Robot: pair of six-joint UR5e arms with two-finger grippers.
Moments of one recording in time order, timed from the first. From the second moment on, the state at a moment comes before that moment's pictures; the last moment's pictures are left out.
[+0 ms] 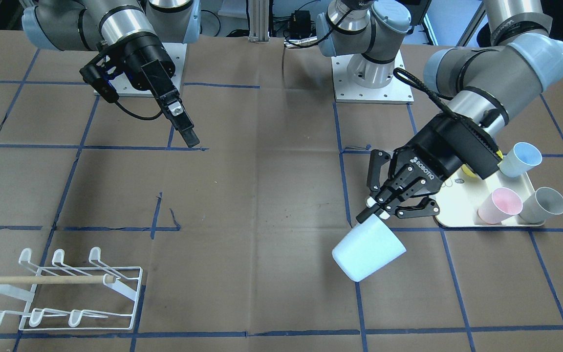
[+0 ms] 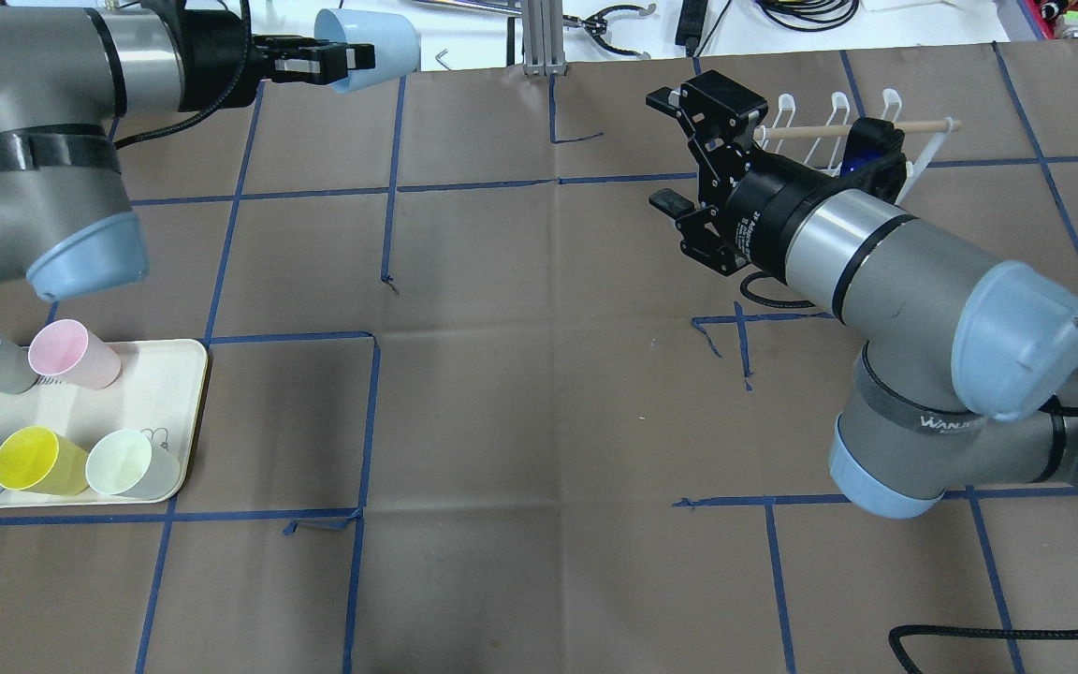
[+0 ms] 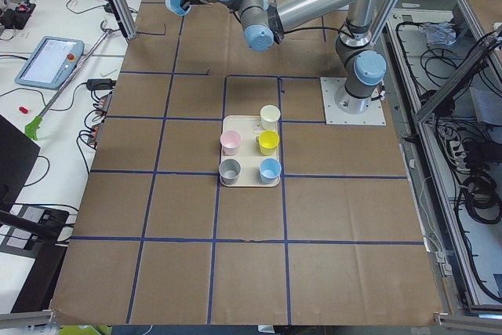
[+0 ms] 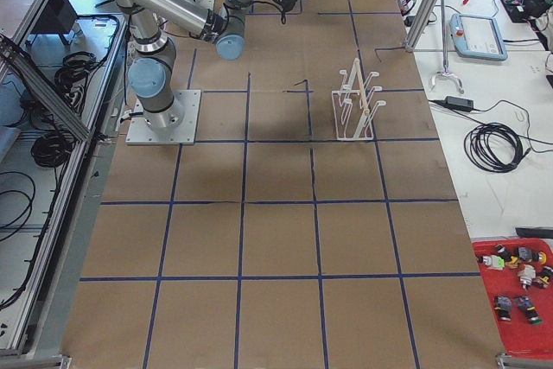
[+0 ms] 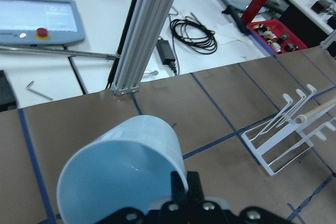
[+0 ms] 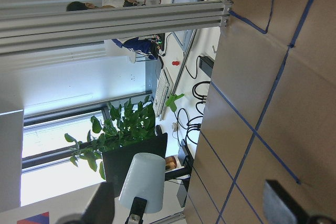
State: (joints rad) left arm -1.38 -1.76 -1.86 -0.37 0.64 0.39; right arm 1.57 -1.62 2.27 -3.38 -1.02 1.53
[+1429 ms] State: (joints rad) left arm -1.59 -1.80 -2.11 0.25 0.60 0.32; right arm 1.62 -1.51 2.21 -3.36 -1.07 1.58
